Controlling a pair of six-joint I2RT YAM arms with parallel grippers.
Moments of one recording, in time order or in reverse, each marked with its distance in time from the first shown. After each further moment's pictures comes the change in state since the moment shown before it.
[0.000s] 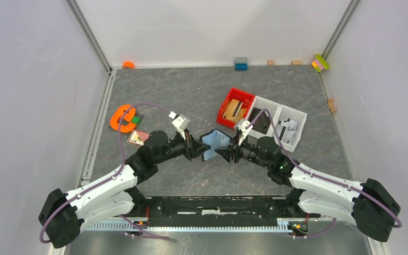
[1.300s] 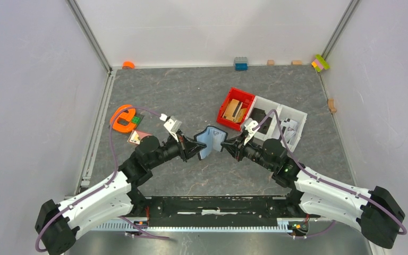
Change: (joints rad) left arm 0.000 -0.141 -0.048 -0.004 -0.068 0.000; right arm 0.000 -0.095 -0.019 -0.009 0.077 -0.042
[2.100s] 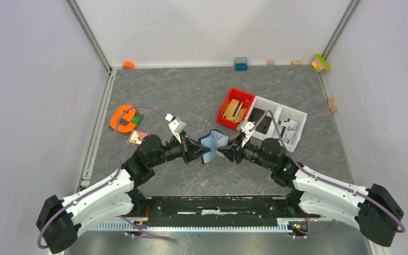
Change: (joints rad) left arm 0.002 0.083 0.000 0.103 0.174 -0.005; right arm -0.004 0.029 0.000 0.002 -0.099 0.000
